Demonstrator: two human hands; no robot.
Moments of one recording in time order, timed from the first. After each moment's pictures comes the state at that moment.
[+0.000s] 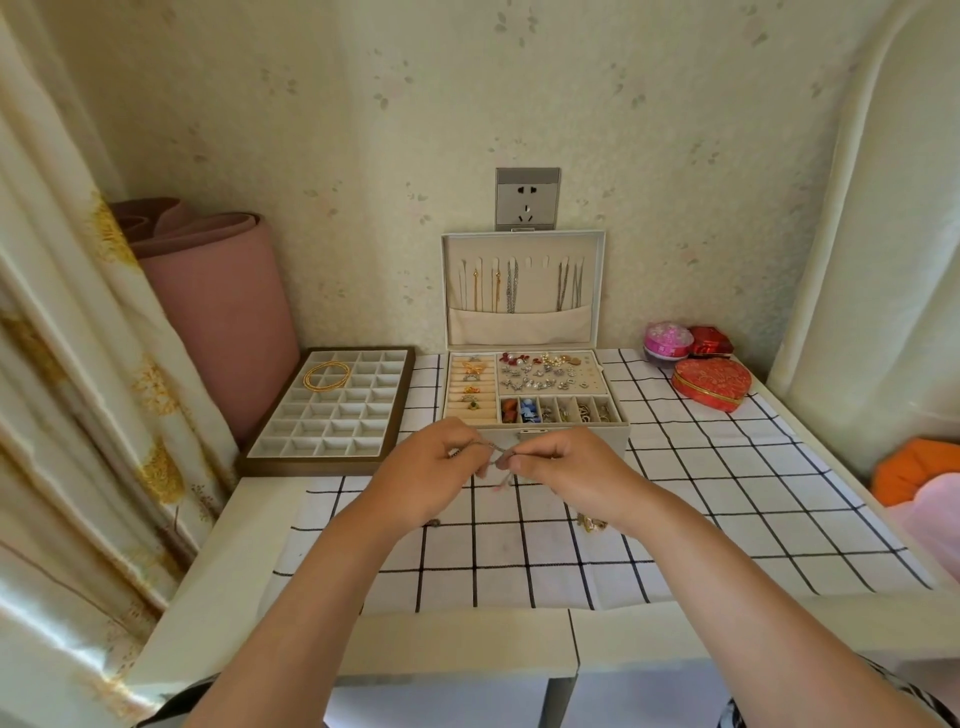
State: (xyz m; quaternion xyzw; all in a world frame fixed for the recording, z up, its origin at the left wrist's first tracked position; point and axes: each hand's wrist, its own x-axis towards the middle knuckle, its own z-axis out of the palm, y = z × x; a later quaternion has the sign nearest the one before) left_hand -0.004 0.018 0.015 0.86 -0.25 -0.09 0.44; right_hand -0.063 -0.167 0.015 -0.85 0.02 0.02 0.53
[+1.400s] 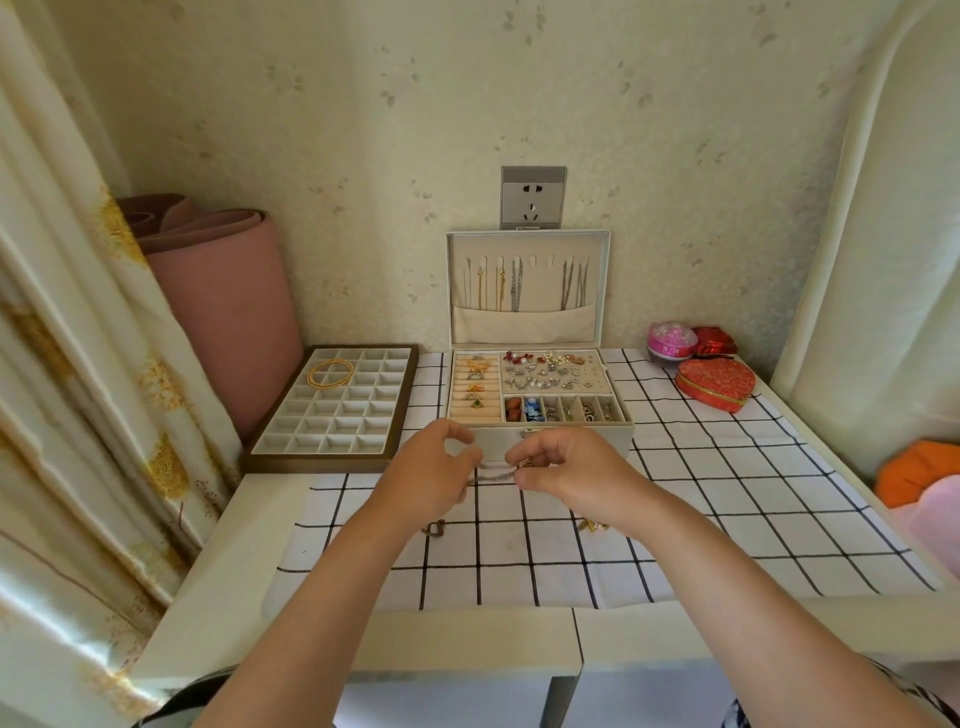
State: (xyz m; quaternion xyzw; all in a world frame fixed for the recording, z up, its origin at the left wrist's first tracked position) left_hand -0.005 0.013 0.010 0.89 -0.11 -0.11 0.43; right_hand -0.062 -0.167 0.008 -0.86 0.04 0.02 0.52
